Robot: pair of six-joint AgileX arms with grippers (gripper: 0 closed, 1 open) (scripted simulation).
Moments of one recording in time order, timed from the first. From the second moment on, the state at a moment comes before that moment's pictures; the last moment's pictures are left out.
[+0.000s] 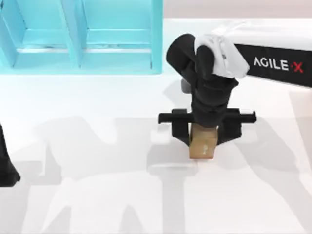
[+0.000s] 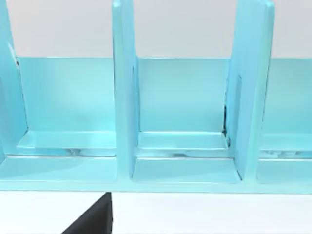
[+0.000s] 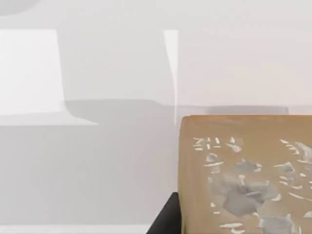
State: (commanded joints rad) left arm 0.00 0.00 0.00 0.00 0.00 0.00; right arm 0.61 2.19 1.63 -1.01 0.00 0.64
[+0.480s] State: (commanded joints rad) left arm 0.00 0.00 0.00 0.00 0.00 0.00; right arm 0.61 2.19 1.63 -1.01 0.00 0.64
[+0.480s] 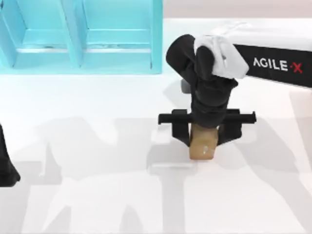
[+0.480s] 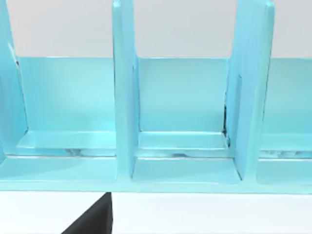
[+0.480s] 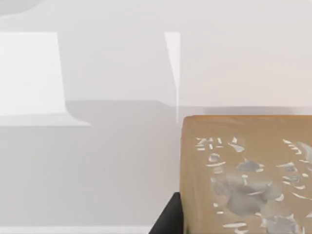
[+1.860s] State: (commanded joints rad) left arm 0.00 0.00 0.00 0.00 0.00 0.00; right arm 0.61 2.14 1.83 -1.26 0.00 0.63
